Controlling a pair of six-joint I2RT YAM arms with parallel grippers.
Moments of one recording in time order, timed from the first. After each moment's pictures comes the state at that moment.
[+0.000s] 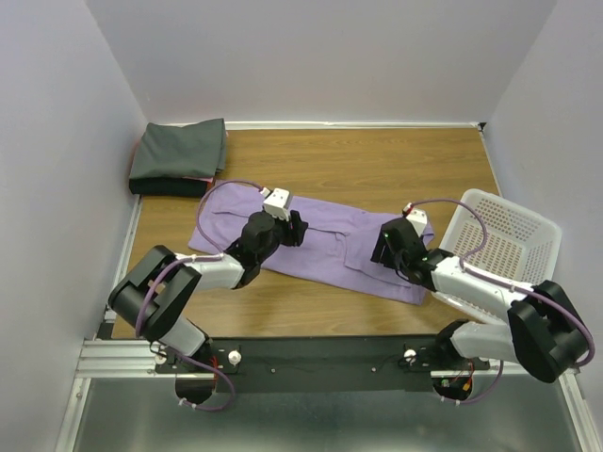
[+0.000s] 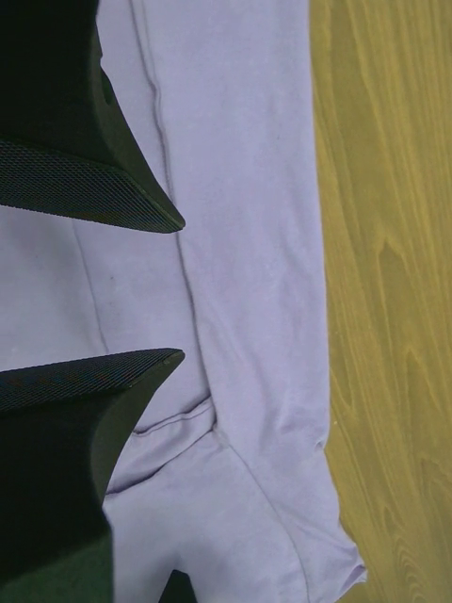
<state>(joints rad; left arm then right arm) -0.64 1.51 0.52 0.73 -0.07 -0.29 0.58 1.21 0.52 -0.17 0.39 0.71</state>
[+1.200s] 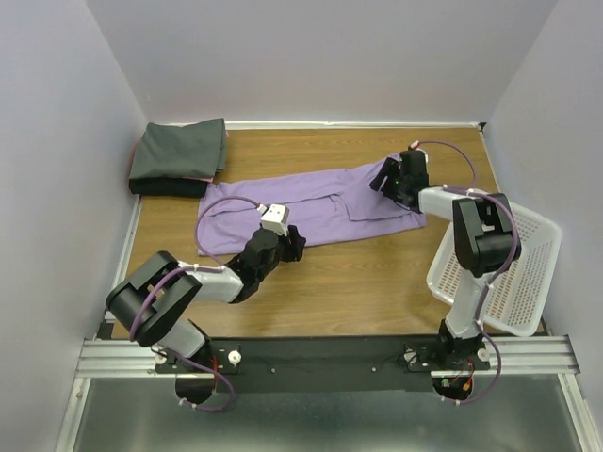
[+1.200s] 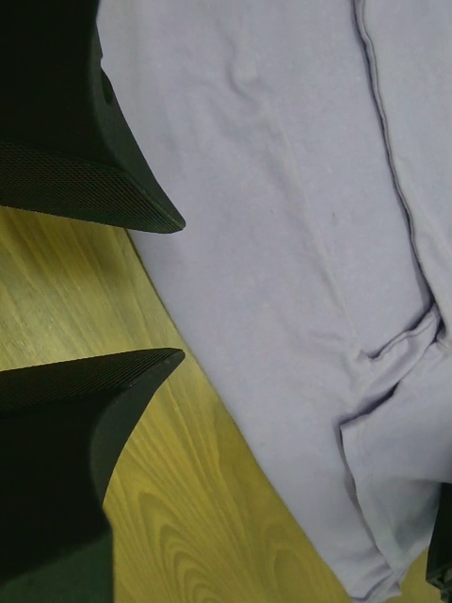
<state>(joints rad) -0.74 1.49 0.40 0.76 -0.19 -0.42 0.19 1.93 1.10 0.17 0.02 0.58</state>
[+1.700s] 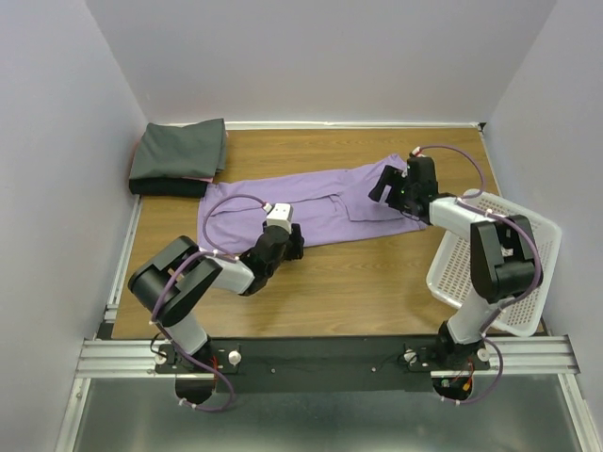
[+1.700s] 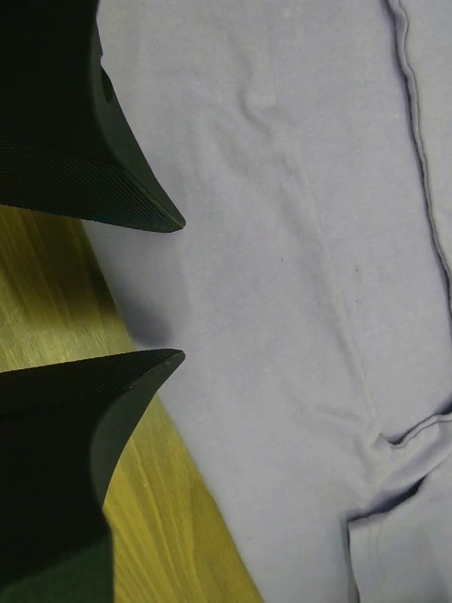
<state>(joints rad) -0.73 1.64 0.48 0.71 -0.31 -0.43 0.19 1.75 1.01 0.04 -0.08 0.49</state>
